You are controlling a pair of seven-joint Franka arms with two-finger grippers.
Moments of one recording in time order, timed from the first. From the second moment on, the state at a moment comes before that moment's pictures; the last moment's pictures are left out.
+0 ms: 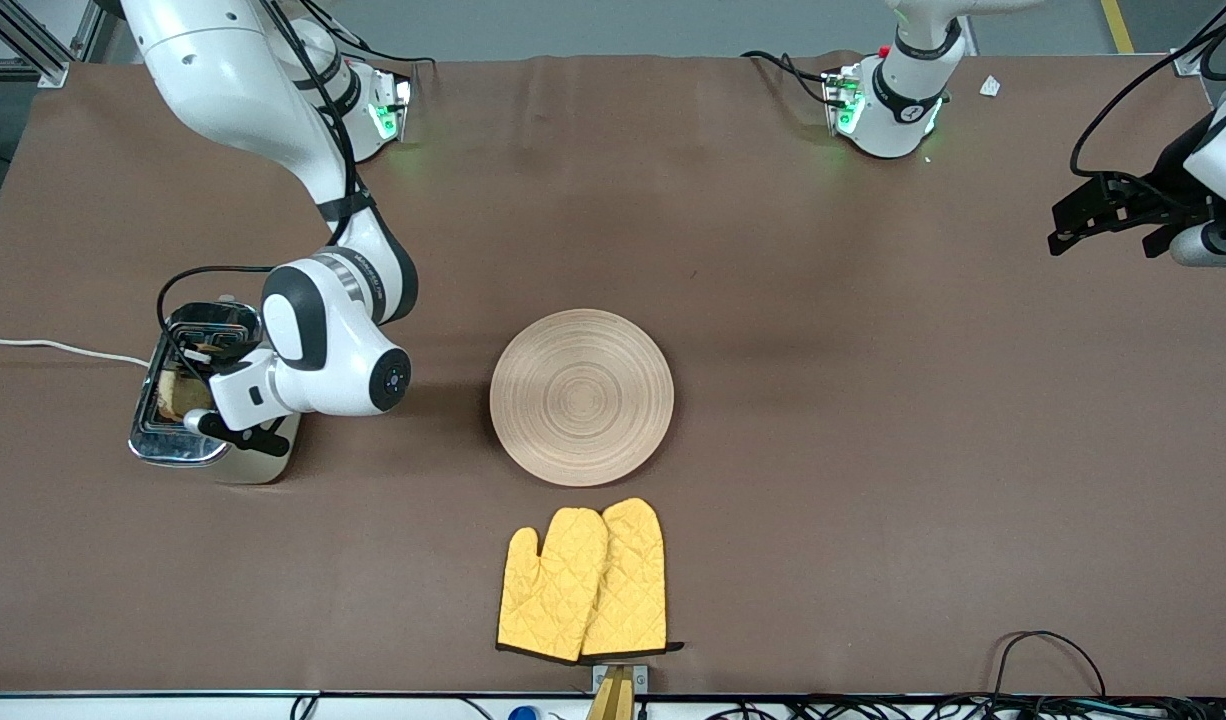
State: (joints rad) left arm 0.00 0.01 -0.10 -1.48 -0.02 1.48 -0.06; right arm 0.37 0.55 -0.02 -1.59 -0.94 1.36 0.77
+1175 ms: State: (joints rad) left arm 0.00 0.01 -0.11 -1.46 -0.02 1.47 -0.06; right arm 0.13 0.14 -0.03 -1.46 -0.19 1.62 0.51
